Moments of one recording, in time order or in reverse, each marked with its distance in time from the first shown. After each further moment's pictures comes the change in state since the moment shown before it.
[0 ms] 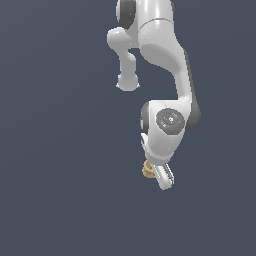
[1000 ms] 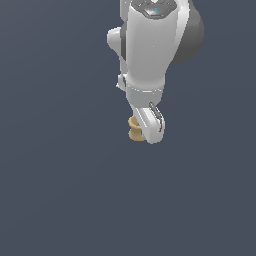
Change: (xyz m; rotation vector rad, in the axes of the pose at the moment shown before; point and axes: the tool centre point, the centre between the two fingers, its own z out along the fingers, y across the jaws) arm 0.039 0.078 -0.192 0.002 -0.001 0.002
